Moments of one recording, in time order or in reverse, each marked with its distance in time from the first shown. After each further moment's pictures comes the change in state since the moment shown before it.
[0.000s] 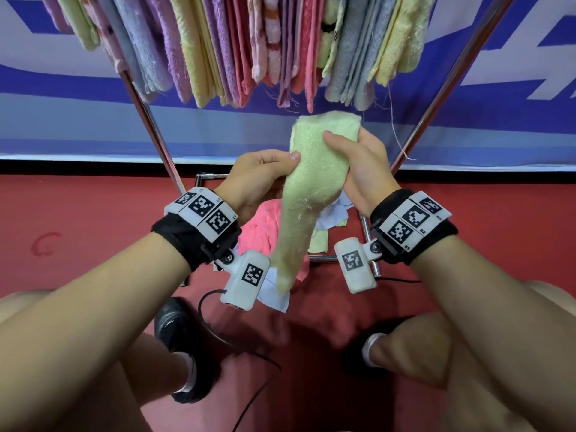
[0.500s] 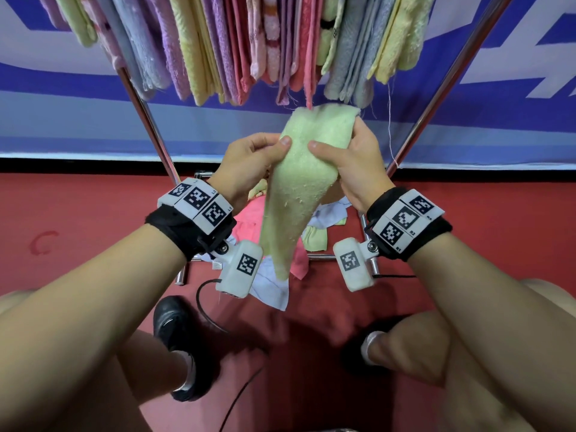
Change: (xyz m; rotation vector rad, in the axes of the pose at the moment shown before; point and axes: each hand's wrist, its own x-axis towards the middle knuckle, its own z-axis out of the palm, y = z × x) left_hand 0.005 0.010 -0.007 0.072 0.089 0.112; right_hand 0.005 0.008 0.004 -0.176 -0.006 -0.120
